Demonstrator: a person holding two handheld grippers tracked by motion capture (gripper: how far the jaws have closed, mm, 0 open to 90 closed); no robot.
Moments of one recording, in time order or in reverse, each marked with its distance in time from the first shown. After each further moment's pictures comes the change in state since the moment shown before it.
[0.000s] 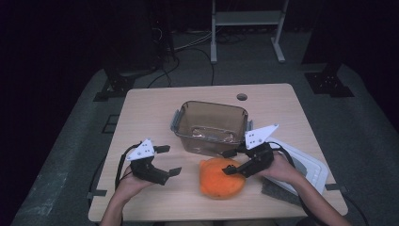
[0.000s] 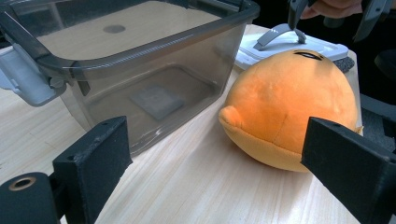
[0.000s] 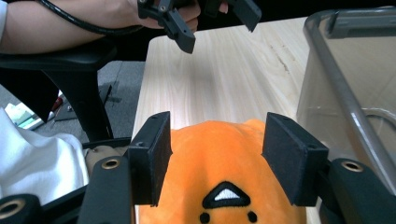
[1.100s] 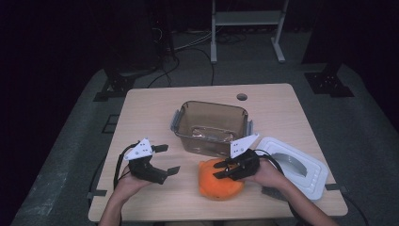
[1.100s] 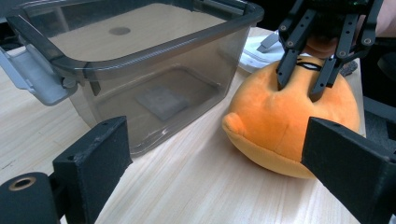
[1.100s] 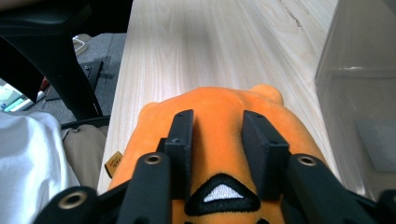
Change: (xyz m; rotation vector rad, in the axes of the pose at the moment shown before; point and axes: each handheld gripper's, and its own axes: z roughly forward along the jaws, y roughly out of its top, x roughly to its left) left arm 0.002 0.000 -0.004 -0.009 0.014 -0.003; right arm -0.004 -0.021 0.045 0.120 -0.016 0.031
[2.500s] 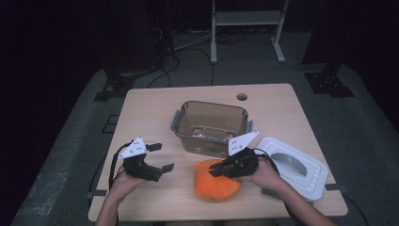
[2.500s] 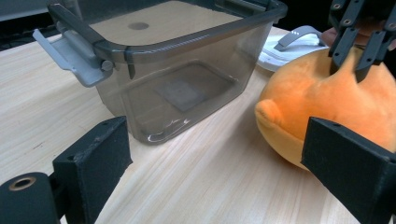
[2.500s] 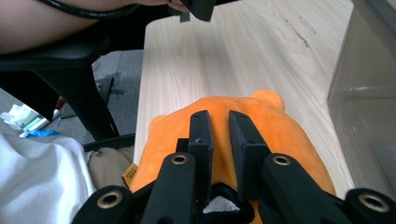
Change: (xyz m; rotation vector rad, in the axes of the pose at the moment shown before) left arm 0.013 -0.008 -0.010 0.000 0.046 -0.032; right arm 0.014 0.022 -0.006 -0.038 0.025 0.058
